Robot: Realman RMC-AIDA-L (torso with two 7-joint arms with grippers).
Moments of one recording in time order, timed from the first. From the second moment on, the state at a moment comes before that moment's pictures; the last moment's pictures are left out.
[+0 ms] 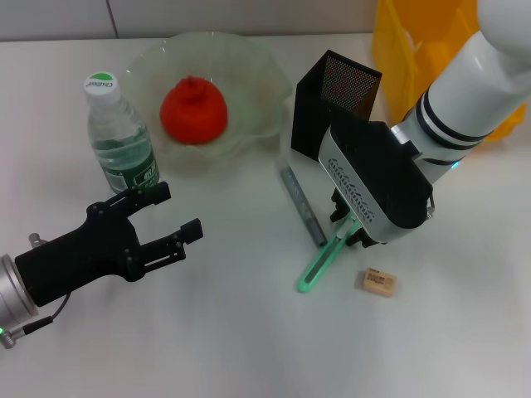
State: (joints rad) left arm -0.33 -2.07 0.66 0.33 1.76 1.59 -0.96; right arm 0.86 2.08 1.47 0.95 0.62 -1.31 1.49
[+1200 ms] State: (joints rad) left arm -0.33 -2.07 0.66 0.32 1.75 1.60 -0.96; right arm 0.80 2.08 1.53 1.13 0.62 -1.48 1.50
